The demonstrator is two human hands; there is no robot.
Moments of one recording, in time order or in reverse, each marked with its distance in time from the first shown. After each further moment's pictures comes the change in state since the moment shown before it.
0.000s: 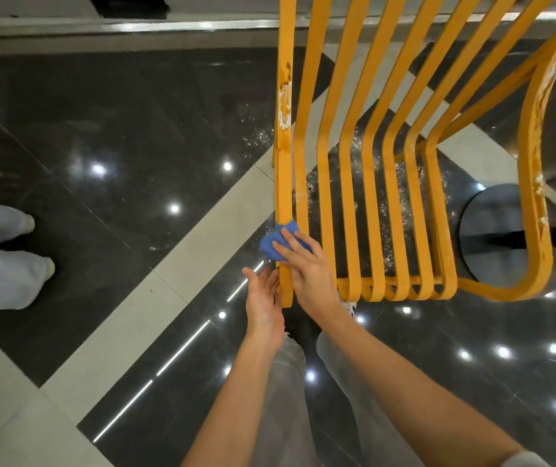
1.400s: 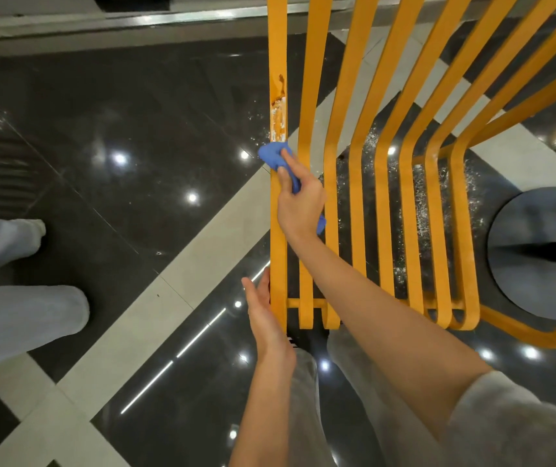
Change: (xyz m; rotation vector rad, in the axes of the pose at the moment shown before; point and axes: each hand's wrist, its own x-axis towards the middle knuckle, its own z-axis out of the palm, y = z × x) left_hand 0.034 0.007 0.056 -0.041 0.171 0.037; right_hand 0.181 -0.003 -0.010 0.478 0.431 0.307
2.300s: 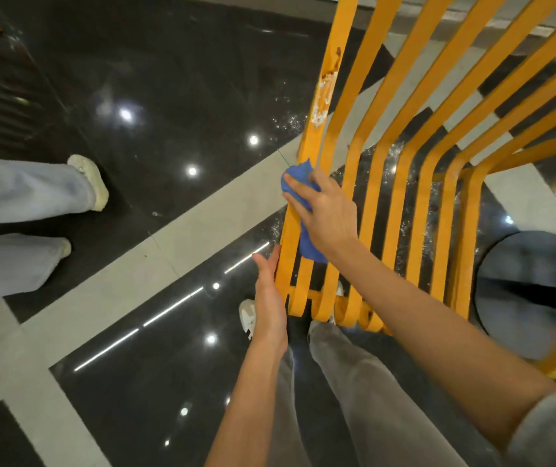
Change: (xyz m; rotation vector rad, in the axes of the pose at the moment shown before) left_hand -0.013 0.000 -0.011 0.160 -0.113 0.084; right_hand -0.020 0.029 -0.043 -0.747 -0.521 -0.624
